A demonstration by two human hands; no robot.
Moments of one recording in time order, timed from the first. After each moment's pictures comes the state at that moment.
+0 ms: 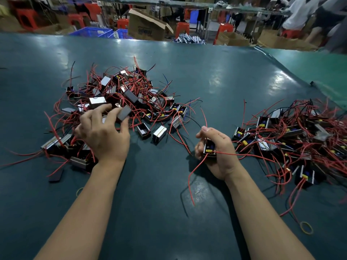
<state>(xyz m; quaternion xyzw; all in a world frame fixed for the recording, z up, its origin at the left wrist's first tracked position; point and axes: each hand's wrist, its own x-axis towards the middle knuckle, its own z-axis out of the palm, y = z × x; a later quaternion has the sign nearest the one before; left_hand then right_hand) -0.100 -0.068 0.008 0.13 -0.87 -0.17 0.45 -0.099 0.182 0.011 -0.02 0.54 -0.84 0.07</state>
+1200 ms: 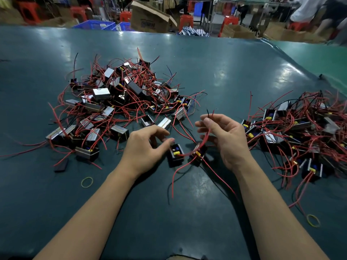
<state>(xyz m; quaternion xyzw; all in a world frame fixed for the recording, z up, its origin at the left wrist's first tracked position) -0.063 -0.025 0.003 -0.10 -0.87 -0.43 0.20 -0.090 0.183 0.025 -0.05 0.66 -0.75 -0.03</state>
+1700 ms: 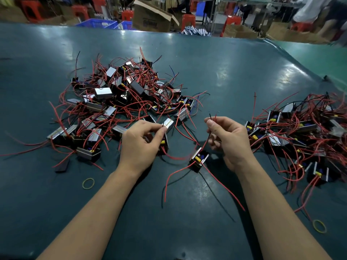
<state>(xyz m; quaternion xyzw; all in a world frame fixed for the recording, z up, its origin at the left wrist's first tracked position) -0.069 -0.028 0.003 -0.04 -0.84 -0.46 0.29 -0.098 0.183 0.020 0.01 0.66 -0.75 -0.02</state>
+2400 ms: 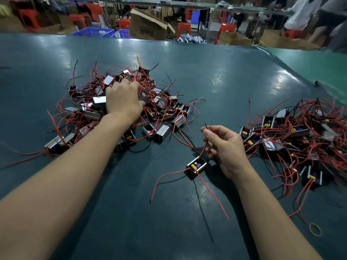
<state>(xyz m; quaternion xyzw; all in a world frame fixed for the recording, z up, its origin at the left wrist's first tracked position) -0.176 -0.067 0.068 0.06 -0.97 -0.07 0.23 -0.094 0.186 0.017 0.01 0.66 -0.75 0.00</state>
